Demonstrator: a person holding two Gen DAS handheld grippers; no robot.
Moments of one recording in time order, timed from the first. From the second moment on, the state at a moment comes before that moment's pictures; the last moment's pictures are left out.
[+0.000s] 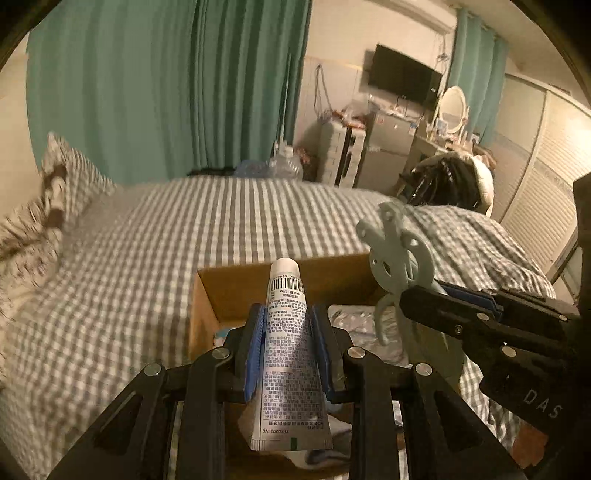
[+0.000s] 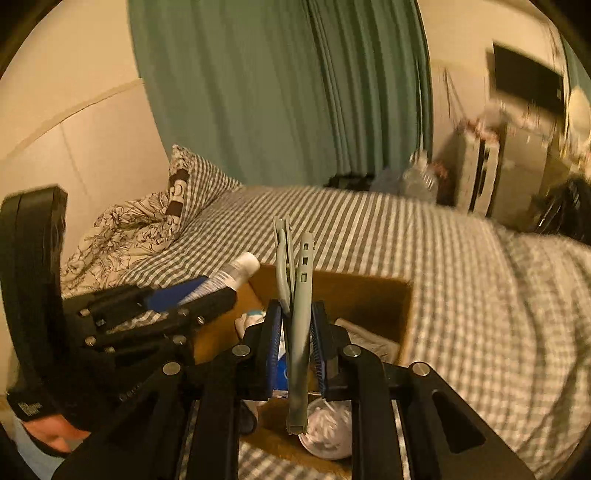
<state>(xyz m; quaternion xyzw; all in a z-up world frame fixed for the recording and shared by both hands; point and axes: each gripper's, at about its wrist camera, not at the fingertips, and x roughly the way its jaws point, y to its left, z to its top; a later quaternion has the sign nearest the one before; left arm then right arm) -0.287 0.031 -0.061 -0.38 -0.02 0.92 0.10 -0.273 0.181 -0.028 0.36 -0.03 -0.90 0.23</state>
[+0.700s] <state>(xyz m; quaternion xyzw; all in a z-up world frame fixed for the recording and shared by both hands) -0.223 0.031 0.039 -0.29 -0.02 0.95 0.07 -0.206 0.218 0.069 0.27 -0.01 -0.95 0.13</state>
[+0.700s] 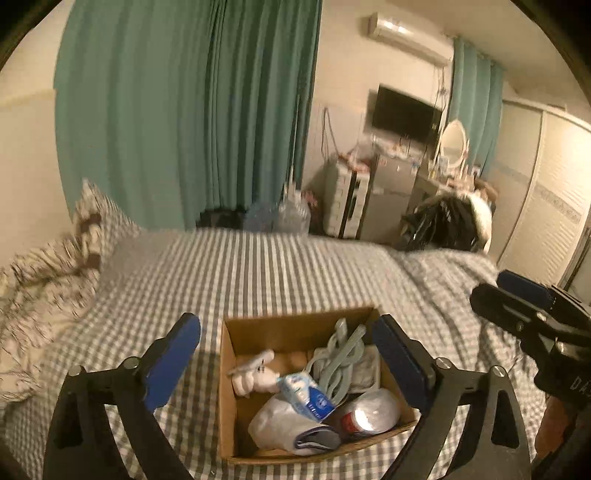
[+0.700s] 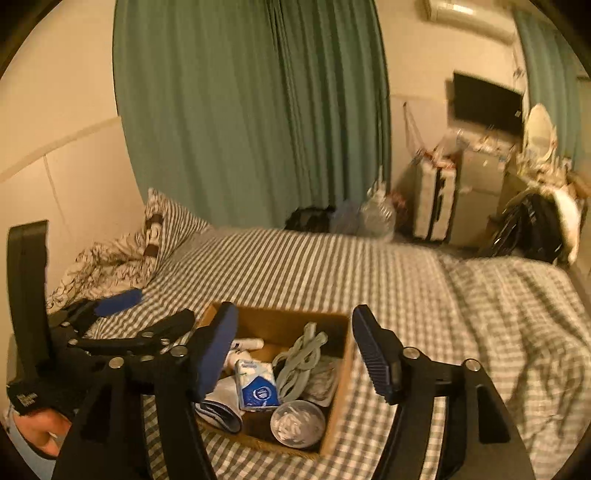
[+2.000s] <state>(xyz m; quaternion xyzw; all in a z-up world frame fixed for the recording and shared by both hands) -0.077 0.051 0.005 -0.19 0.00 0.98 0.02 -0.080 0.262 0.012 0.20 0.01 -0.98 0.01</state>
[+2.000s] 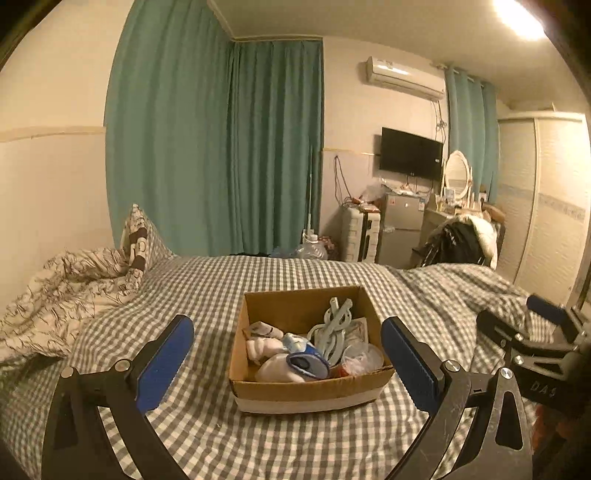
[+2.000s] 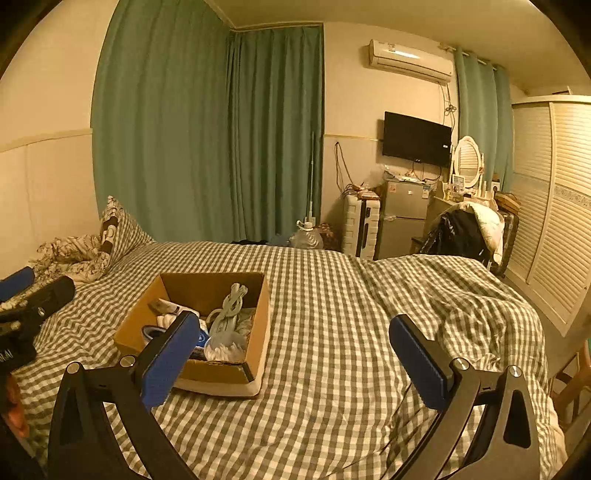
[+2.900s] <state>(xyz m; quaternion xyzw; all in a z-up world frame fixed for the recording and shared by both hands) -0.082 0.052 -0.003 -0.21 0.00 0.98 0.03 -0.073 0.262 0.019 0.19 0.02 -0.98 0.00</state>
